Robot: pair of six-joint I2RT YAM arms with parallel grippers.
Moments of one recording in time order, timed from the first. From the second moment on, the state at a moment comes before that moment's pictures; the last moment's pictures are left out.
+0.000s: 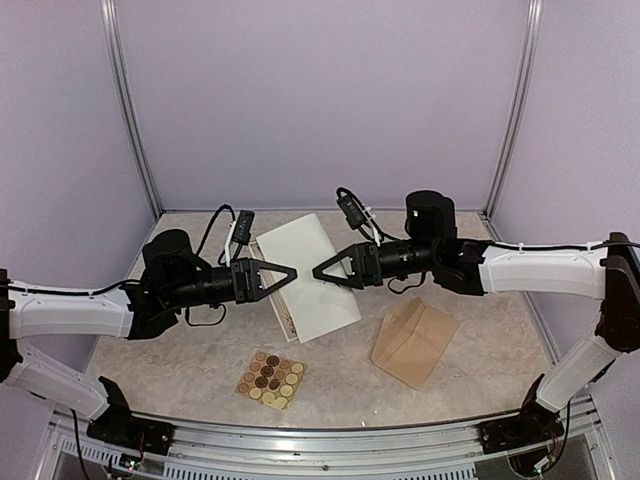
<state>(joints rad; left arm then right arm) -0.80 1.27 0.62 0.62 0.50 -0.75 0.83 1.54 1.03 0.31 -0.78 0.54</state>
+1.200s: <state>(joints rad) -0.83 1.36 0.62 0.73 0.55 -0.81 0.86 1.65 1.10 0.35 -0.81 0.59</state>
